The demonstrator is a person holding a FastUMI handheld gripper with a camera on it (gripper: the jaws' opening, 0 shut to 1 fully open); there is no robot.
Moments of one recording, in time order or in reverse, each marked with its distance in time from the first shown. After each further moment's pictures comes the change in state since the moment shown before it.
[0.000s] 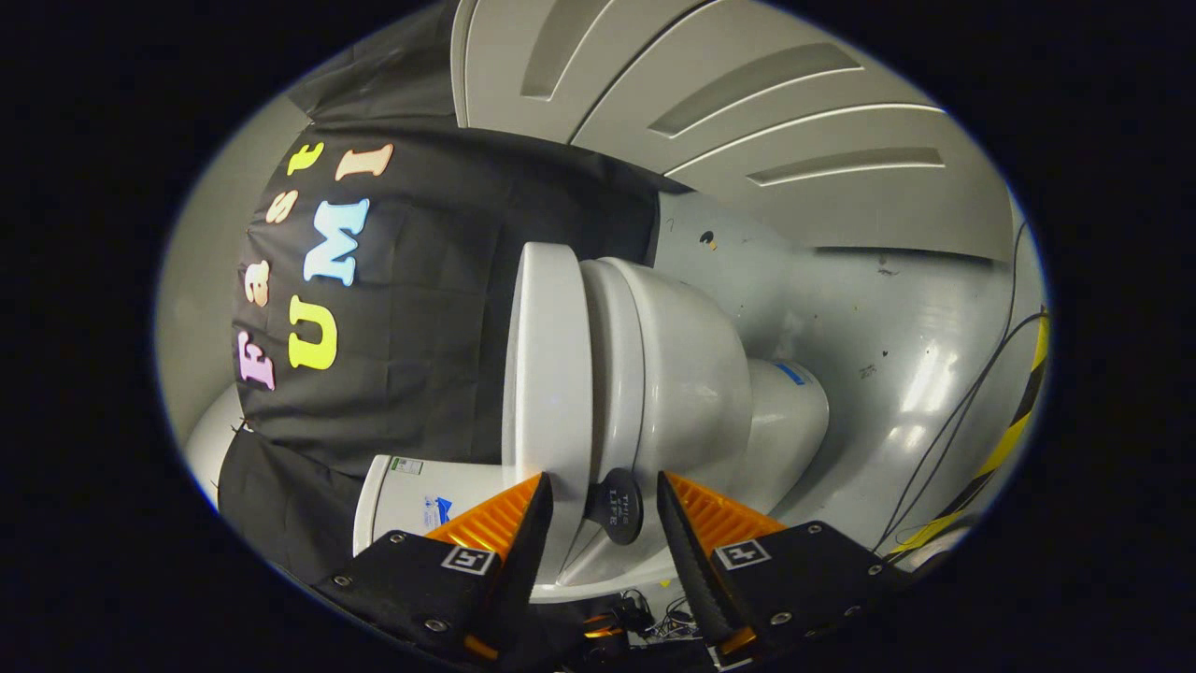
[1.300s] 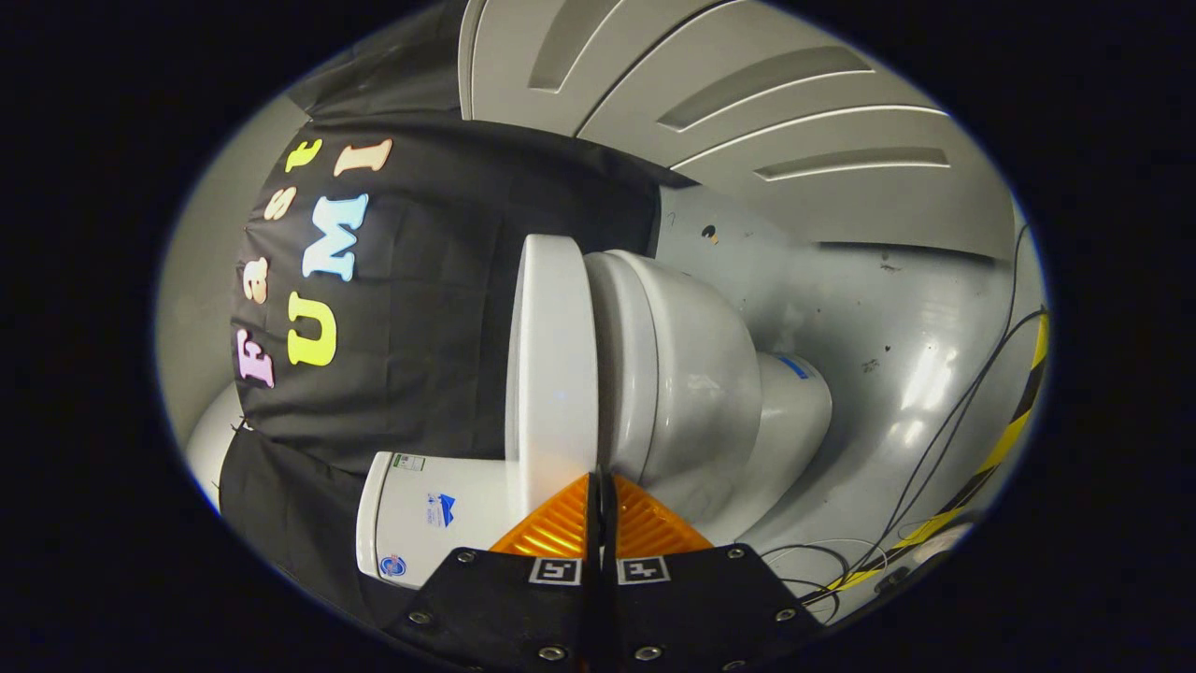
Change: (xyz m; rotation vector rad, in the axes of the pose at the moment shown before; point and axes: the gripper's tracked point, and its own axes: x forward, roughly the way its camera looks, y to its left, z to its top) arm -0.004 0.017 0.002 -0.019 0.013 0.011
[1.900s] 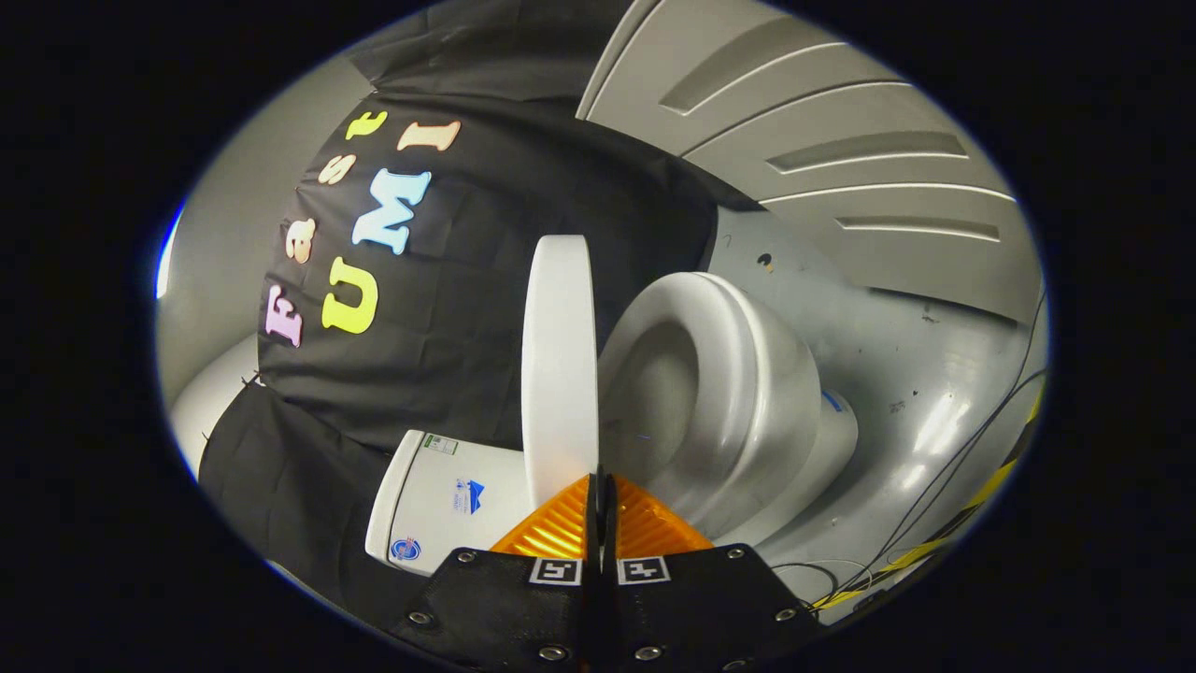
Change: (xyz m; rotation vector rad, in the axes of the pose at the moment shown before) arm -0.016 0.064 -0.001 -0.167 -0.022 0.072
